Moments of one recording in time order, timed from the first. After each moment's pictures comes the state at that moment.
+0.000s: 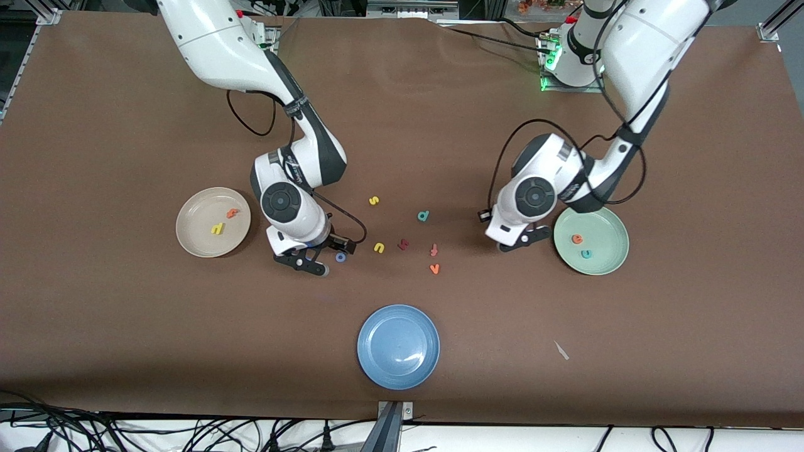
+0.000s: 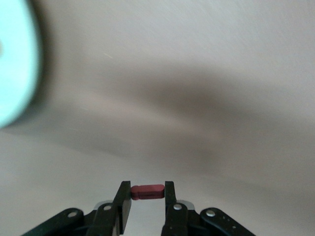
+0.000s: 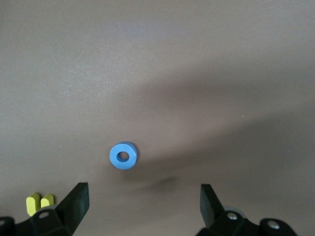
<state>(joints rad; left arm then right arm) -0.01 0.56 -0.45 -1.83 0.16 2.03 -0.86 0.57 0.75 -0.07 -1.56 0.16 2.29 0.72</state>
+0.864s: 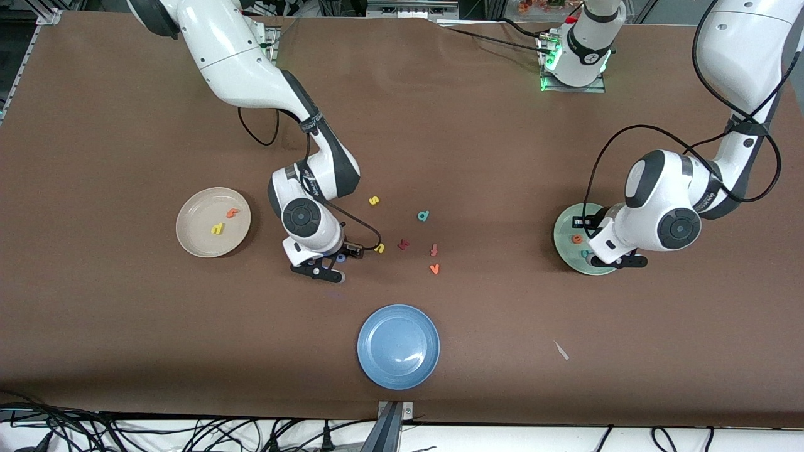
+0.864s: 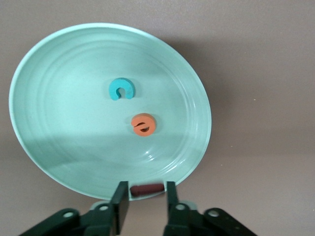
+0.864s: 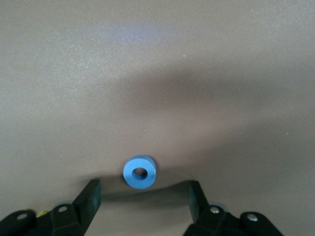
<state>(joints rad) 0.30 0.53 -0.44 -1.84 0.16 1.94 -0.22 0.58 0.85 -0.08 -1.45 0.15 2.26 0.67</state>
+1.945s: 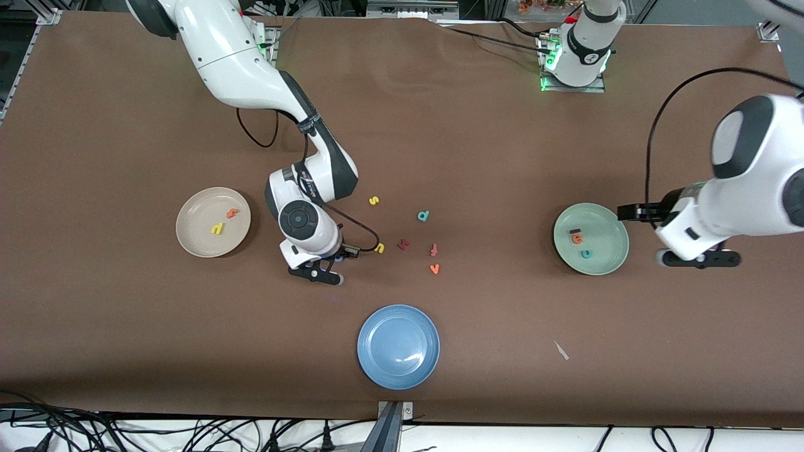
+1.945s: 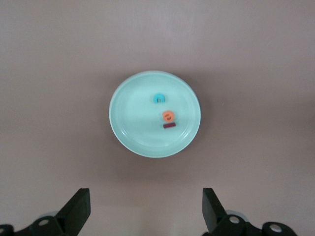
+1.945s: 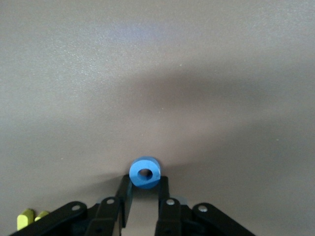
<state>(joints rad) 0.30 0.41 -0.46 -1.40 0.16 1.52 -0.16 0.58 0.85 -0.08 -1.43 0.15 2.23 0.66</state>
